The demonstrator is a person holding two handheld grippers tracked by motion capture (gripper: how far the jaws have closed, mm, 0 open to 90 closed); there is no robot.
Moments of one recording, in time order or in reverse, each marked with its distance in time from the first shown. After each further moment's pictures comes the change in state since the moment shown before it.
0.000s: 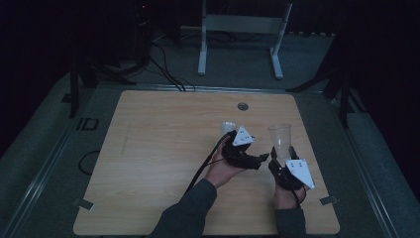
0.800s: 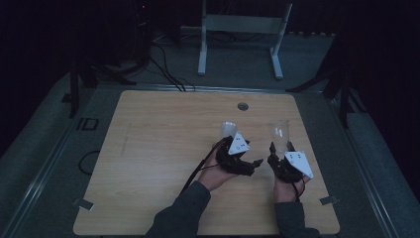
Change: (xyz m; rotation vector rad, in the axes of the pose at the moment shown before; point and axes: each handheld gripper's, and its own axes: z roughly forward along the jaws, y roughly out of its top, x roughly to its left) left arm -0.003 -0.012 -0.016 0.022 0.026 0.108; right arm -0.003 0.006 0.020 0.058 0.016 0.021
